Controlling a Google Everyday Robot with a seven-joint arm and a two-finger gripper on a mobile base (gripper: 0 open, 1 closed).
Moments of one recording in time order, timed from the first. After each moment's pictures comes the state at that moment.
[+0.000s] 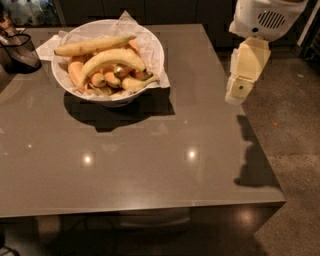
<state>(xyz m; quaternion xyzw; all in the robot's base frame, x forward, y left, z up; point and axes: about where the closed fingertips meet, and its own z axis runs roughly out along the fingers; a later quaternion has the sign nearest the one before) 0.508 -0.152 1.000 -0.62 0.77 -0.03 0.15</state>
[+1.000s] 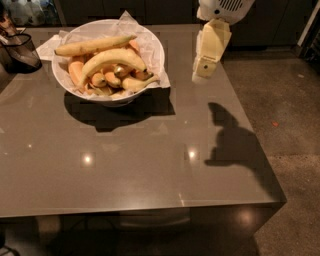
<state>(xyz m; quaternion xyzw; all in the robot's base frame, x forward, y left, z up) 0.555 -0.096 1.011 -0.64 0.75 -0.01 0.18</state>
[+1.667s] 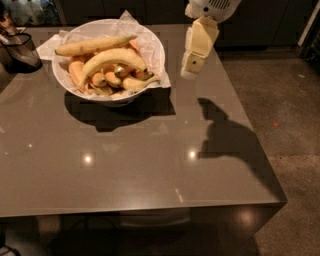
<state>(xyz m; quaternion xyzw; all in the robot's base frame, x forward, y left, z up) 0.573 -0.075 1.010 -0.65 0.73 0.02 0.21</state>
